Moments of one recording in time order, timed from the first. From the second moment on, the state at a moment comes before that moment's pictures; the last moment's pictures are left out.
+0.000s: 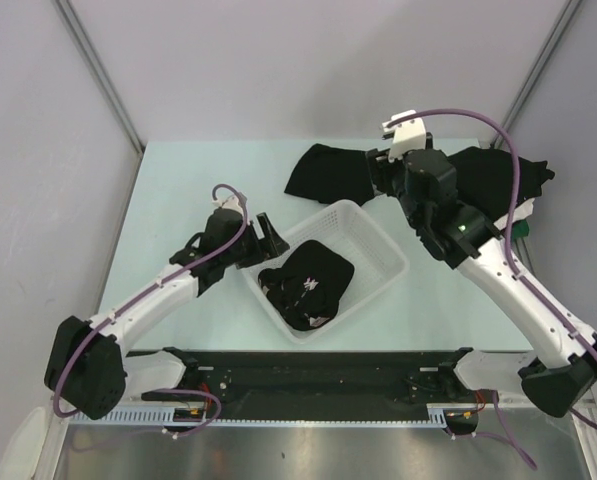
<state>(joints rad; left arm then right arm) -0.50 1.18 0.73 -0.18 0.08 -0.75 0.65 1.25 1.39 -0.33 0.49 -0.14</state>
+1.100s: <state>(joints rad) -0.51 1.50 1.10 -0.54 -0.20 -0.57 0.56 1.13 1.36 -0.34 0.46 -0.12</state>
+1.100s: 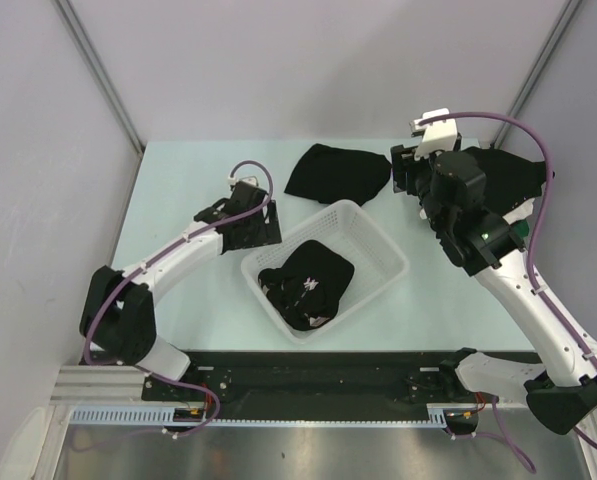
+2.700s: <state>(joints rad) -0.29 1.62 1.33 -1.02 -0.46 -0.63 0.53 1.12 1.32 -0.35 0.40 -0.08</state>
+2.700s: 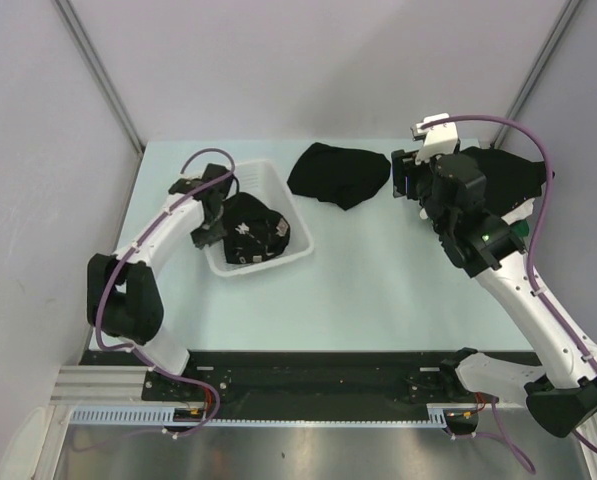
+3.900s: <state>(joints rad) -0.16 1.64 1.43 -1.11 -0.44 -0.56 0.50 1.01 1.25 -0.40 0.41 -0.09</state>
